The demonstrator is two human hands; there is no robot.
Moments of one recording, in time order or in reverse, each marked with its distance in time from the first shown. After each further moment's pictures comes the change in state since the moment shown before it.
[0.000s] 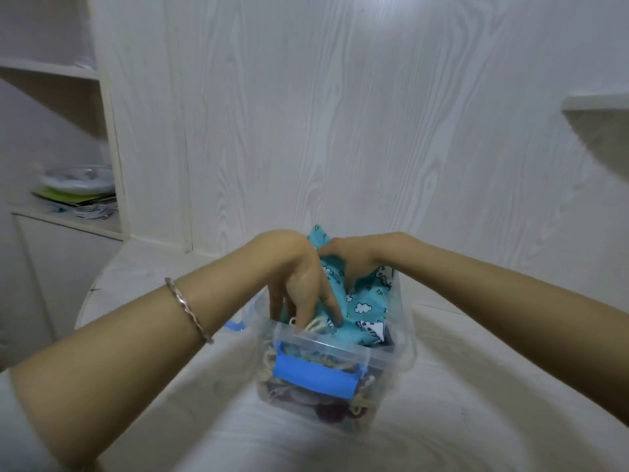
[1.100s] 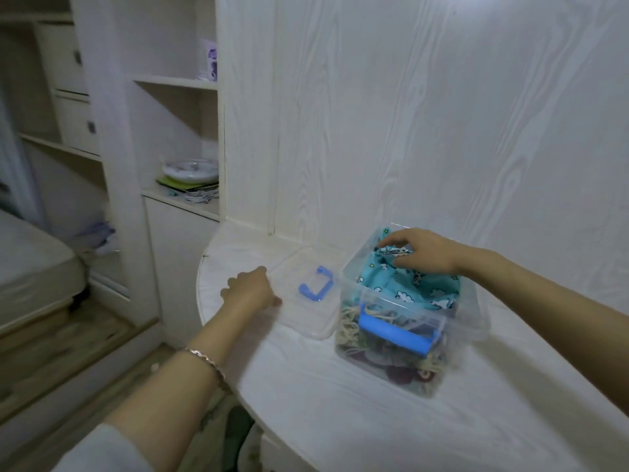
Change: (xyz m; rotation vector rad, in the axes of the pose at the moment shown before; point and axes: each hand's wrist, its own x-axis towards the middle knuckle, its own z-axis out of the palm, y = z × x) left_hand 0.034 -0.171 0.122 -0.556 0.920 -0.623; right_hand -0.035 -0.024 0.019 0.385 0.361 -0.148
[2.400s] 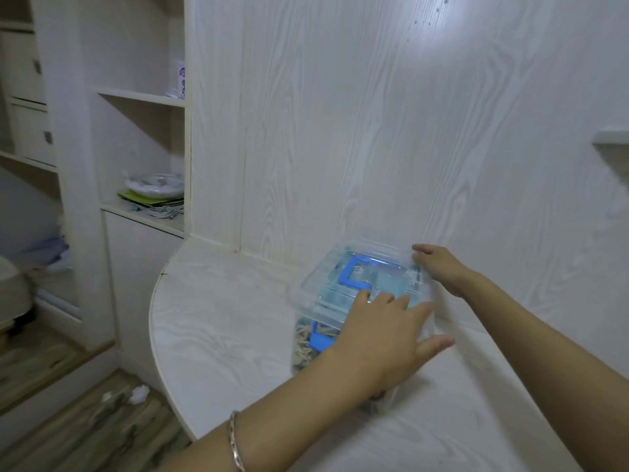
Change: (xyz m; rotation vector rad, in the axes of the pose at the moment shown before) left_hand -0.173 0.168 0.022 0.127 0.256 1.027; right_hand -0.008 0.107 -0.013 0.651 0.418 0.488
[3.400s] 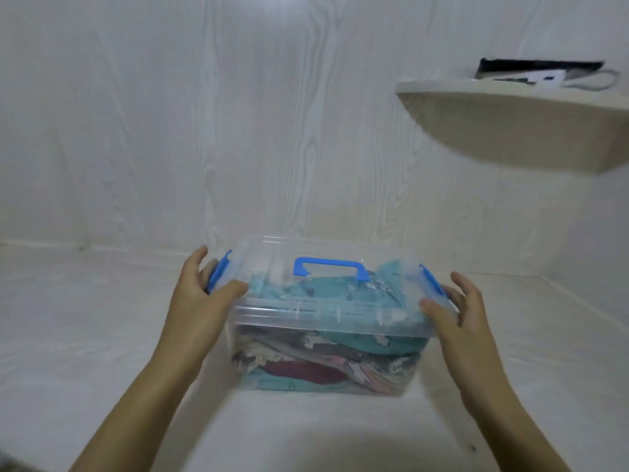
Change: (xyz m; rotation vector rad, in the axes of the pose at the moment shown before) left_hand -0.038 -0.004 0.001 -1.232 0.302 -0.549; right_hand -0.314 0.066 -0.072 0.296 0.651 -0.004
